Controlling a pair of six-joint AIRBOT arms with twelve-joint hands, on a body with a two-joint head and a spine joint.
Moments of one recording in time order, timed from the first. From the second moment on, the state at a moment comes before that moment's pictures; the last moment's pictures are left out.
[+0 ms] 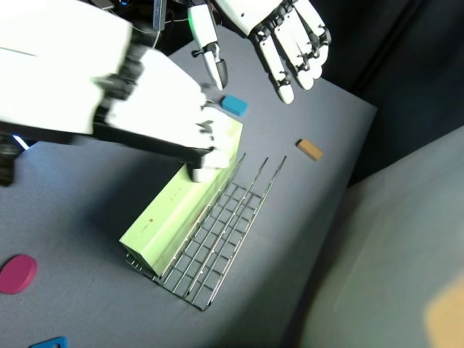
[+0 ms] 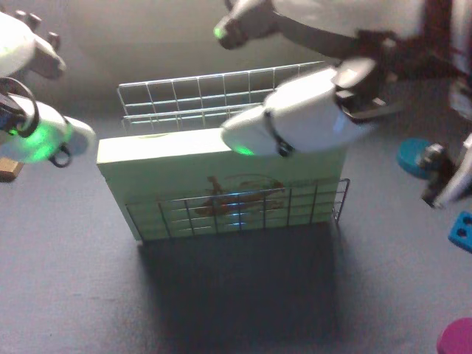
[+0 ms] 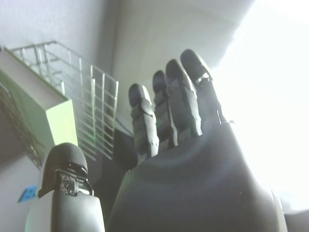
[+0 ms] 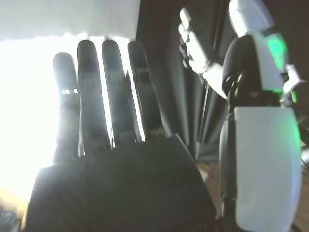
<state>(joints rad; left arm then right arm) 0.02 -0.67 0.55 1.18 0.91 0.17 0.01 -0.93 0.53 -1.23 -0.63 0.22</state>
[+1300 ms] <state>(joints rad) 0.06 -0.75 0.42 1.23 1.03 0.02 -0.10 -0.87 0.39 -1.22 -0.74 0.16</state>
